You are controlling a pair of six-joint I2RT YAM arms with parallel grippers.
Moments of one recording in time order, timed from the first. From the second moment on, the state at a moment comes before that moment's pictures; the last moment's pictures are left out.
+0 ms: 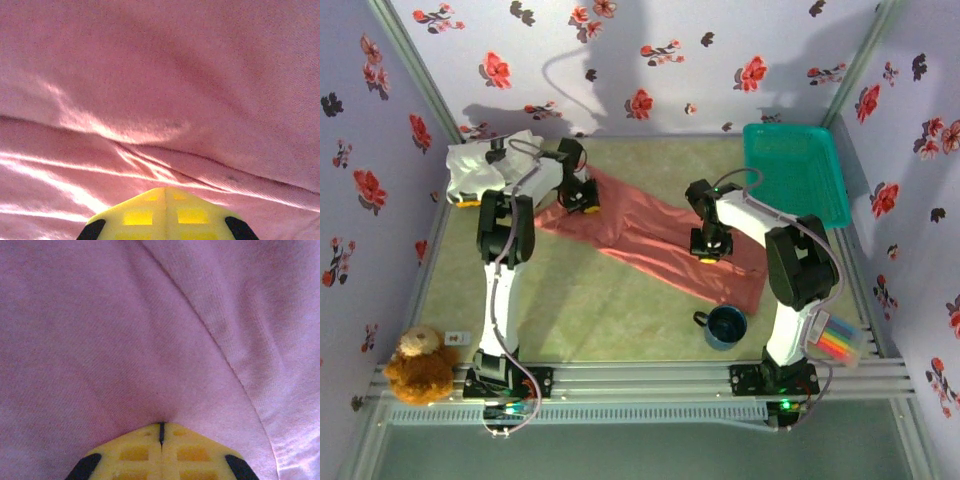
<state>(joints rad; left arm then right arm) -0.28 2.39 1.99 -0.91 0.34 -0.51 0.44 1.86 1.31 -1.04 -0.02 0.55</state>
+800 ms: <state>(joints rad) -0.30 2.18 1.63 -0.79 0.31 -0.59 0.48 1.92 1.32 -1.01 -0.11 0.55</state>
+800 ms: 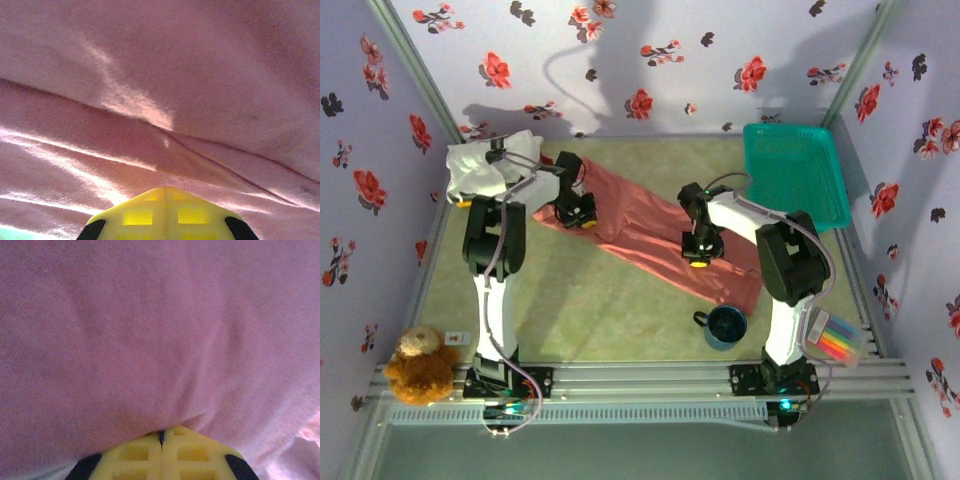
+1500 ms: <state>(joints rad) -0.28 2.54 2.24 -0.82 0.26 -0.58 0.65 2.06 1.47 -0.89 -0.23 0.62</state>
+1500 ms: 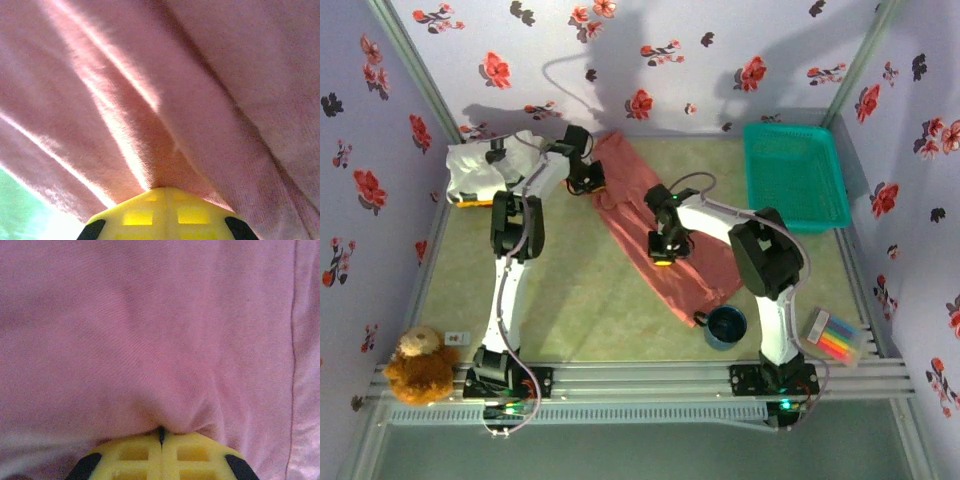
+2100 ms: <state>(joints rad) -0.27 2.22 1.90 -0.75 0.22 -0.62 0.70 2.01 1.41 -0.89 -0.22 0.70</state>
